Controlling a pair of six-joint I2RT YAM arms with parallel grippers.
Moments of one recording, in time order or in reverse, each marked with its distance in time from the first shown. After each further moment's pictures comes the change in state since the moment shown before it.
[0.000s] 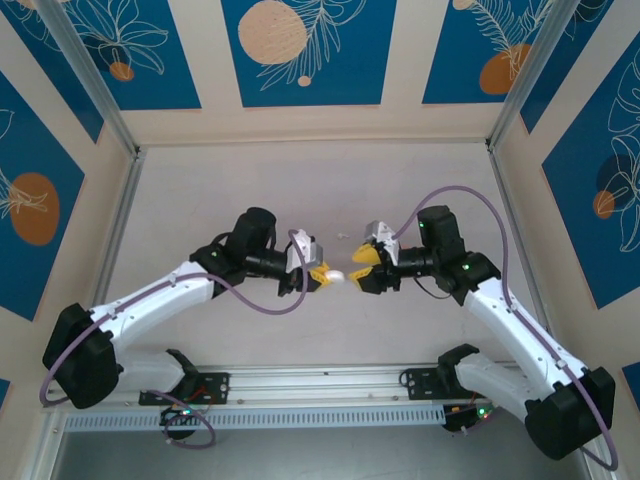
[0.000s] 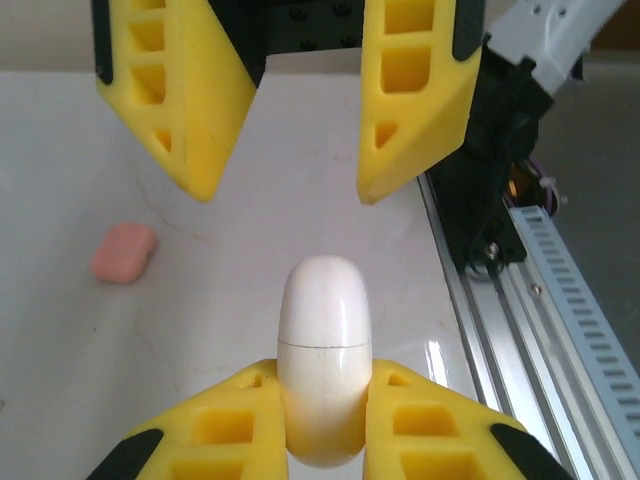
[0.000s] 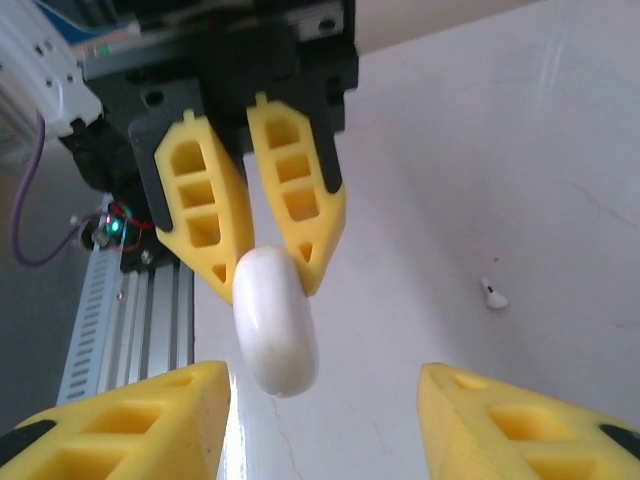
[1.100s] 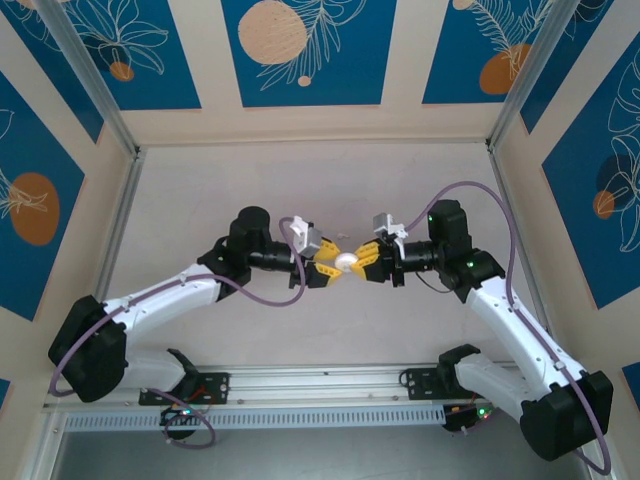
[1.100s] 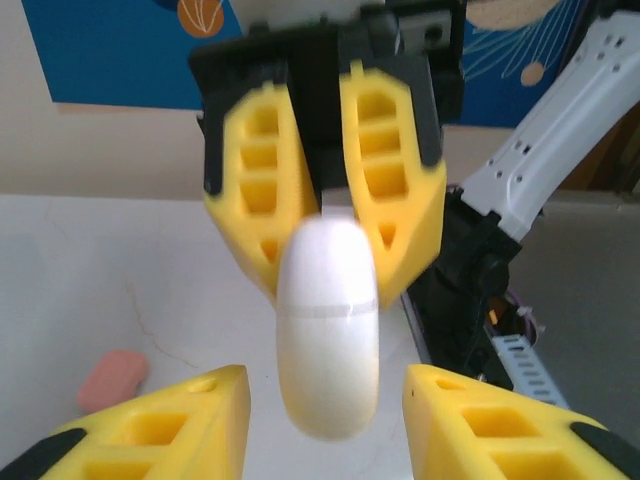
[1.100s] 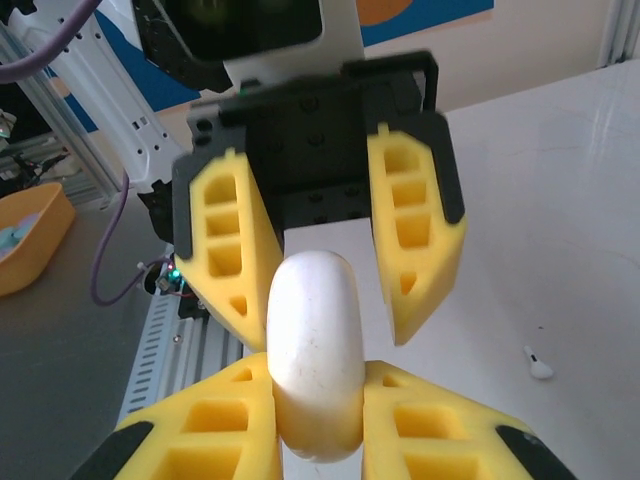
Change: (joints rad) left arm 0.003 0.041 -0.059 0.405 0.104 -0.254; right arm -0.044 0.015 0.037 0.053 -0.177 0.038
